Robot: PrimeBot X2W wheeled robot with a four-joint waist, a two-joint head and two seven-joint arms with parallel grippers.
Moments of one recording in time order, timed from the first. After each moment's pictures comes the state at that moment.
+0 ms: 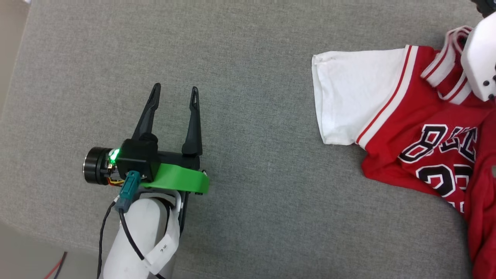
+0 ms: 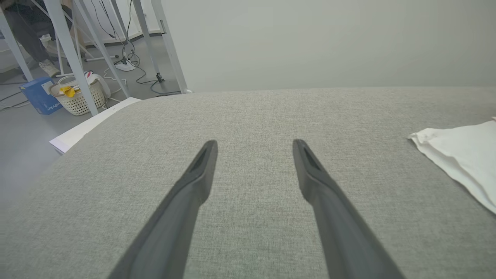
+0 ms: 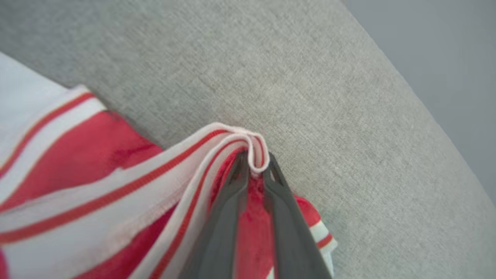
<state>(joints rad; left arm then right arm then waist) -0.31 0.06 -0.17 0.05 -0.09 0.02 -0.26 -1.11 -0.74 0.87 0.45 0.65 0.13 0.61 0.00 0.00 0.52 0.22</state>
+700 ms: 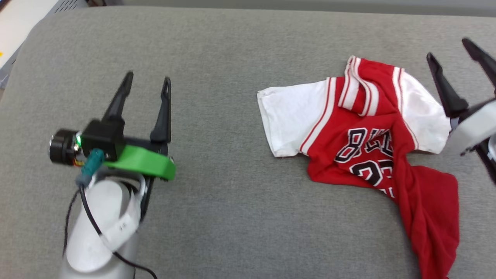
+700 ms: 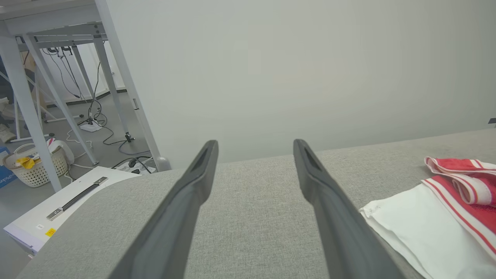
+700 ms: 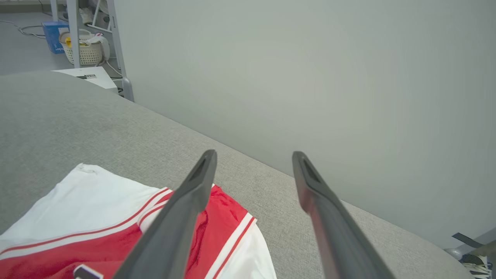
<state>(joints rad) -0.37 0.16 -0.11 0.12 -0.12 -0.10 -0.24 -0.56 -0.58 0.30 0.18 0.40 0.13 -0.07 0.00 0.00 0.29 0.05</state>
